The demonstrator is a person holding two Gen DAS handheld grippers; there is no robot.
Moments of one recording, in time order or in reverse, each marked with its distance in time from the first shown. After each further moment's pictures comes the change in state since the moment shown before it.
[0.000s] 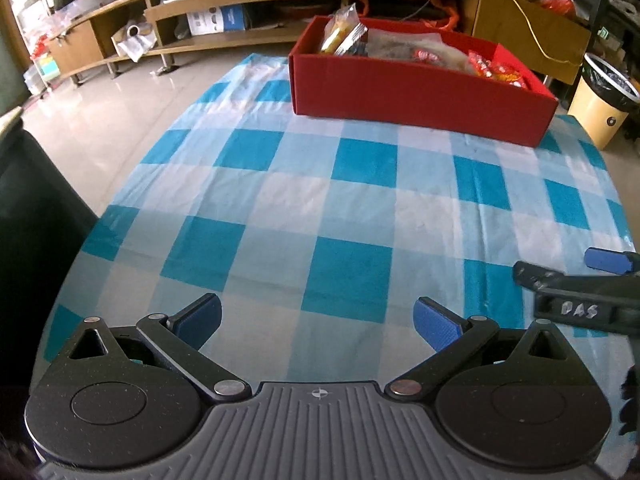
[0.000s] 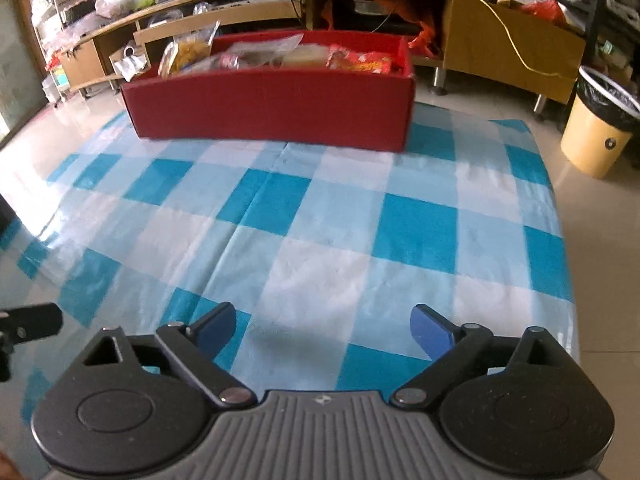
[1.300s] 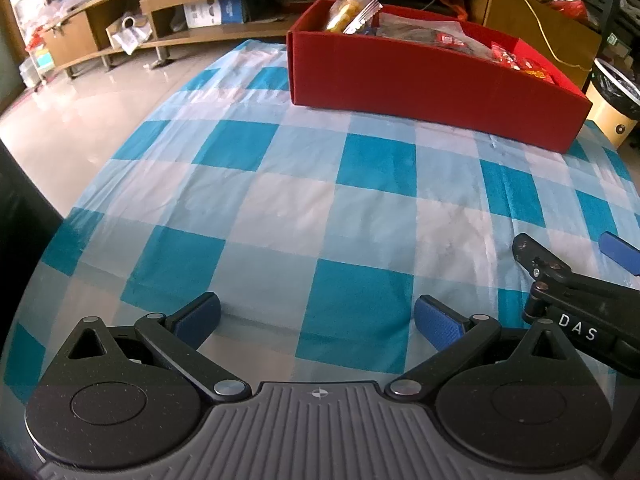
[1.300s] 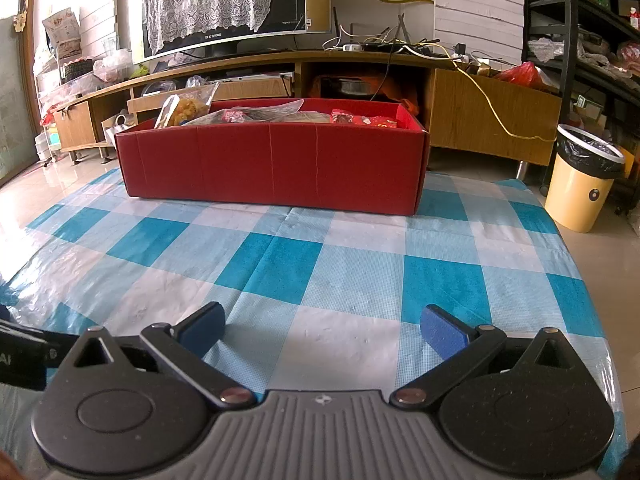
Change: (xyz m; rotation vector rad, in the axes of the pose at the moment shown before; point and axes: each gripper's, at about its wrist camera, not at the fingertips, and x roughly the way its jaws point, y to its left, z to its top) left arm 0.045 0.003 0.008 -0.020 -0.007 -0.017; right arm 0.019 0.019 -0.010 0.030 -0.293 -0.054
